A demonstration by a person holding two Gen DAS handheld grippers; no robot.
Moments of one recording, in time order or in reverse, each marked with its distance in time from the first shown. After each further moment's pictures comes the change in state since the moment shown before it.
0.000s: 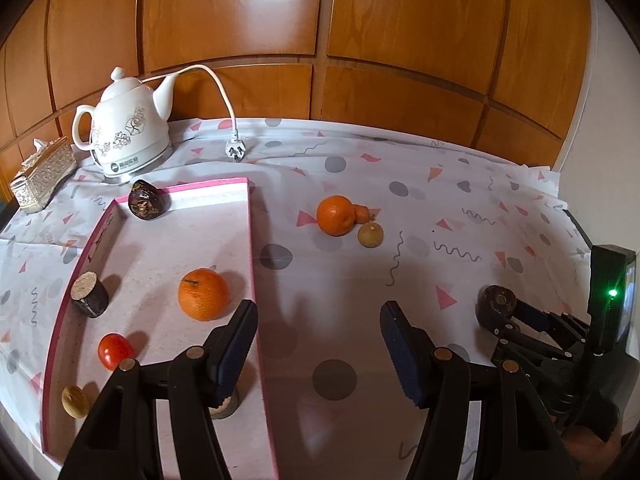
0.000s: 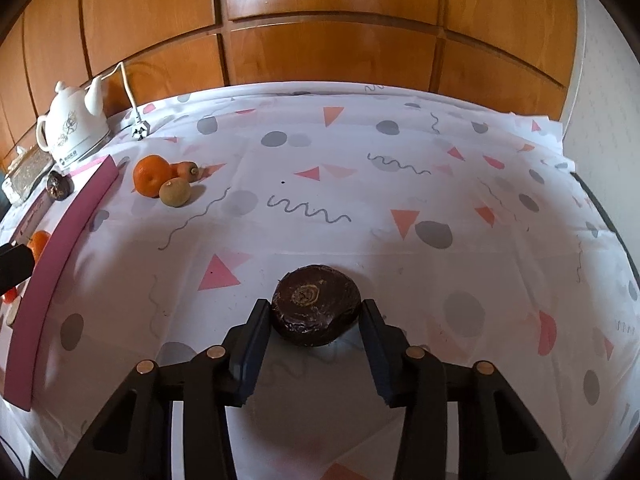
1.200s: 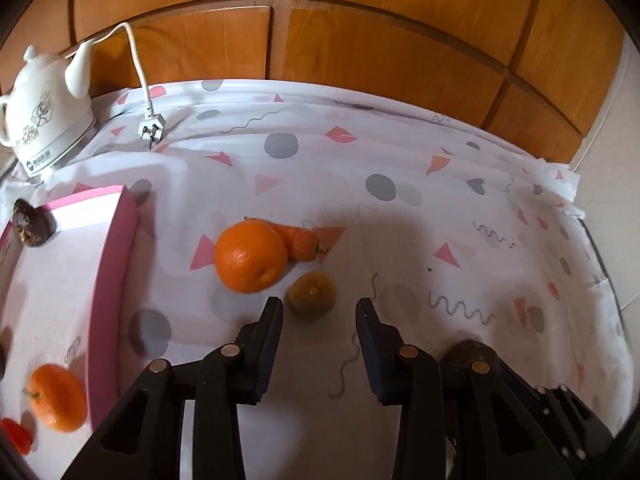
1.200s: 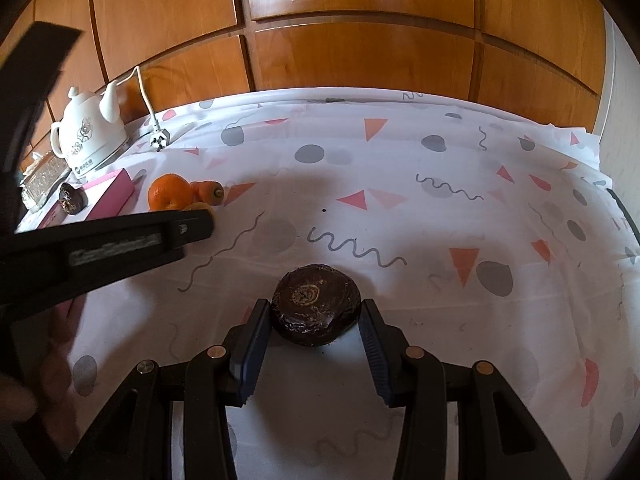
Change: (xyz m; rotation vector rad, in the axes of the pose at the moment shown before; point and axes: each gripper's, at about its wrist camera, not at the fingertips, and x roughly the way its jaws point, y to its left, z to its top) left arm 0.127 -0.051 0.056 -0.030 0.145 -0.047; right arm 0.028 0.016 0.026 -0.009 -0.015 0.103
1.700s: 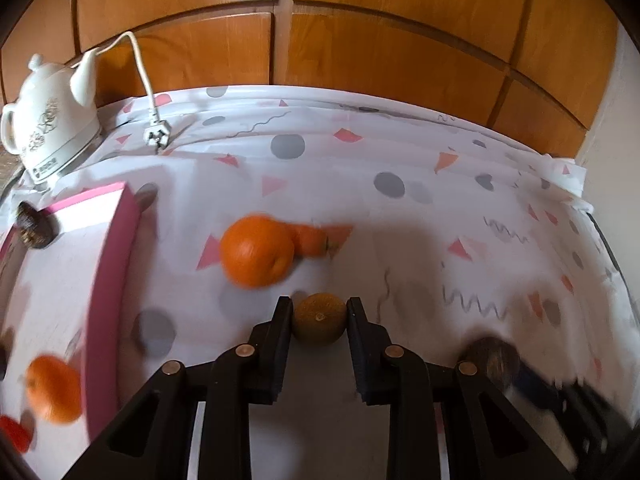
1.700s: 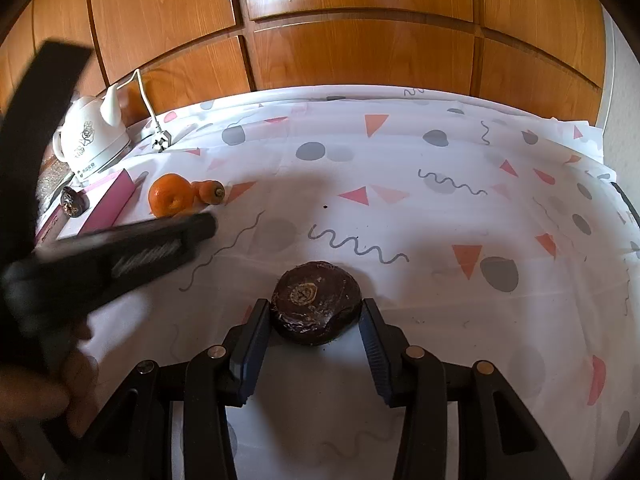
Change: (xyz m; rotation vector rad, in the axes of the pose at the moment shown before) left arm -0.005 0.004 -0.016 0.033 -0.049 0.018; right arm 0.001 -0.004 -0.002 0.011 0.000 0.021
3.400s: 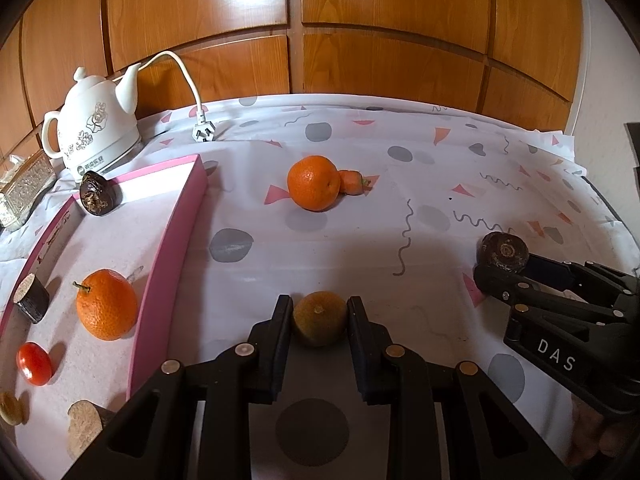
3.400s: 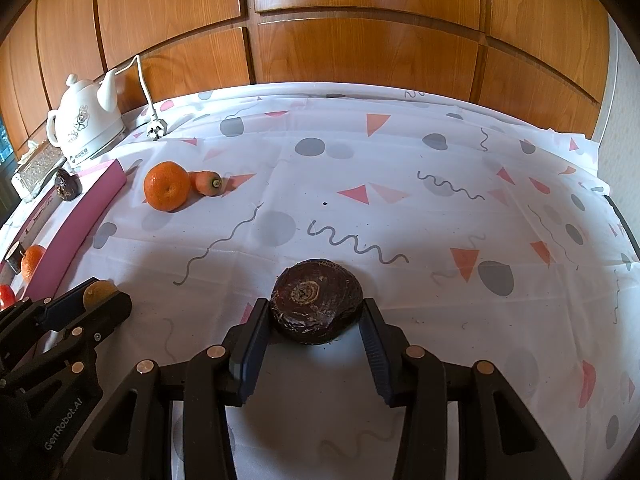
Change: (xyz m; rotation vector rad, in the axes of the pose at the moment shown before) left arm -0.040 0.020 -0.061 0.082 -0.089 0.071; right arm 0.004 0.008 -0.001 -0.042 0.010 -0.053
